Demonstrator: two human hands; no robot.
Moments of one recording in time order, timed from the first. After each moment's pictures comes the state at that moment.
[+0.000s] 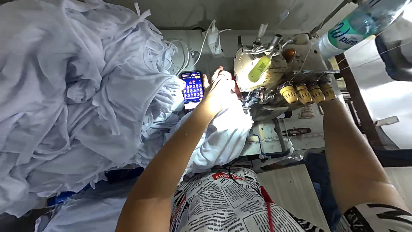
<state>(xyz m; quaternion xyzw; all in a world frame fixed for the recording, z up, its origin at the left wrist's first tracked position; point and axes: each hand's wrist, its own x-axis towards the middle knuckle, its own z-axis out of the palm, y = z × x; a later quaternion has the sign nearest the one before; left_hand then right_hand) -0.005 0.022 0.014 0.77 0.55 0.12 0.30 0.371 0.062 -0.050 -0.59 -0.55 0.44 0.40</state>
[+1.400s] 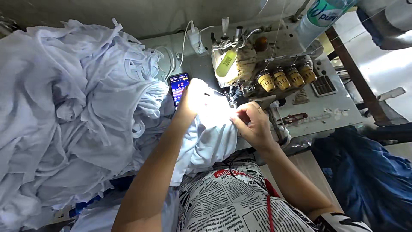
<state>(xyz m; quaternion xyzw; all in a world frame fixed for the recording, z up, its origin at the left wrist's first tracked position) -0.022 -0.008 0.016 0.62 0.59 0.30 0.43 0.174 -0.085 -0.046 -0.50 -0.72 0.16 0.45</state>
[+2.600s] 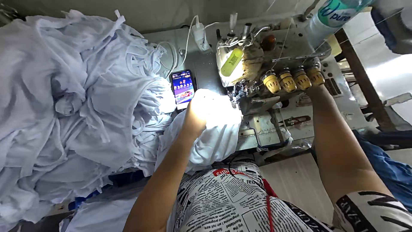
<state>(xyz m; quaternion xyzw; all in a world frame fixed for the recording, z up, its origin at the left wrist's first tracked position) -0.013 -0.052 0.011 0.47 0.57 0.40 0.54 0.365 0.040 -0.068 -0.64 -0.61 0.28 0.37</state>
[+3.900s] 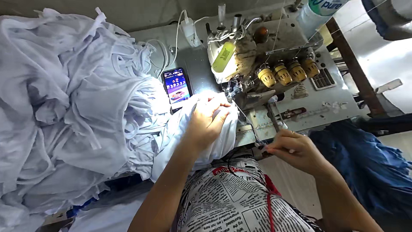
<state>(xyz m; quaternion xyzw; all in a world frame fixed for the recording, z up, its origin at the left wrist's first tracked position) -0.010 -0.066 -0.002 0.75 0.44 0.37 0.33 0.280 -0.152 -0.036 -0.40 -0.78 0.33 0.35</state>
